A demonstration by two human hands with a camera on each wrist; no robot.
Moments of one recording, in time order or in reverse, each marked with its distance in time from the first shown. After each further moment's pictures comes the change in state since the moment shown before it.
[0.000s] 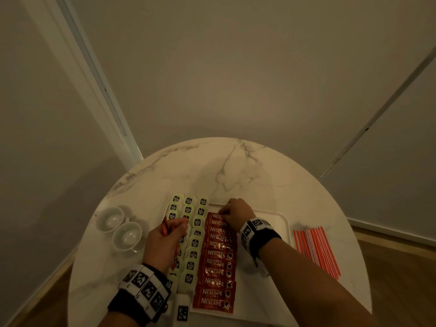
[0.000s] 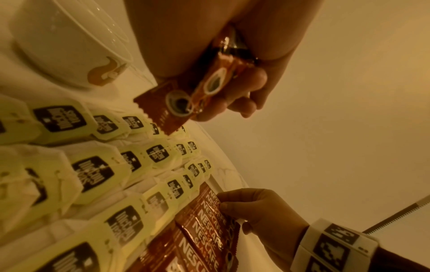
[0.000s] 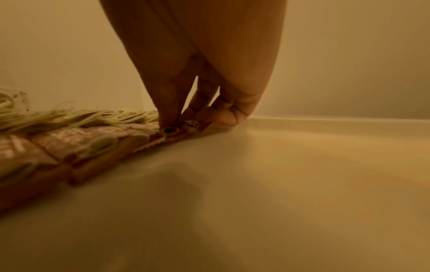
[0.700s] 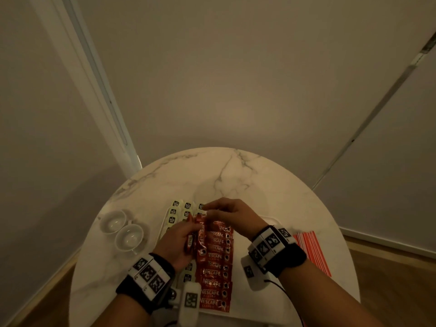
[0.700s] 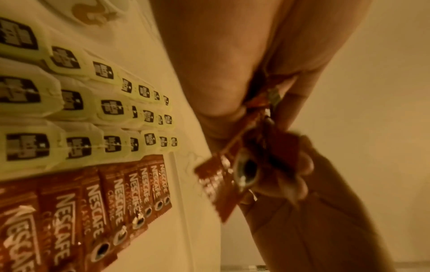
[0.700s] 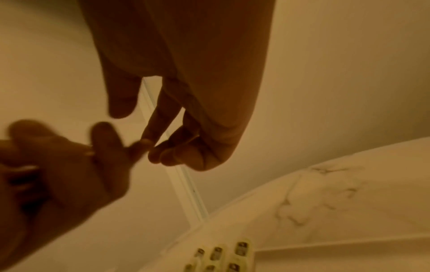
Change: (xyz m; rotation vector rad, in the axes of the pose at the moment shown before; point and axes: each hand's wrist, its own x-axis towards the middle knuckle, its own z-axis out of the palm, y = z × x) left_hand -0.019 0.040 0.021 -0.526 -0.501 -0.349; right_hand -0.092 -0.073 -0.085 0.849 -0.084 -0.146
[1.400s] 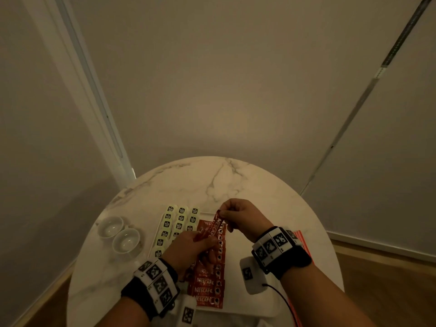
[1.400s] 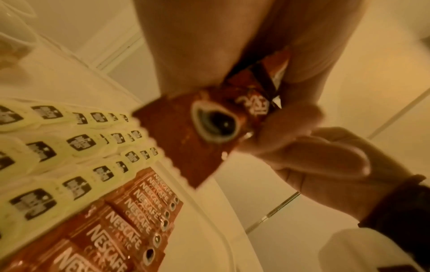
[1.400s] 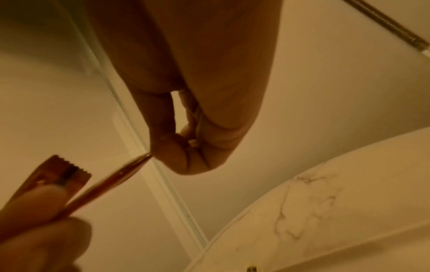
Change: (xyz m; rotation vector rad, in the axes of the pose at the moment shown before) left_hand -0.033 -0.017 0.028 0.695 -0.037 0.084; right_hand -0.038 -0.011 -0.014 0.190 0.162 0.091
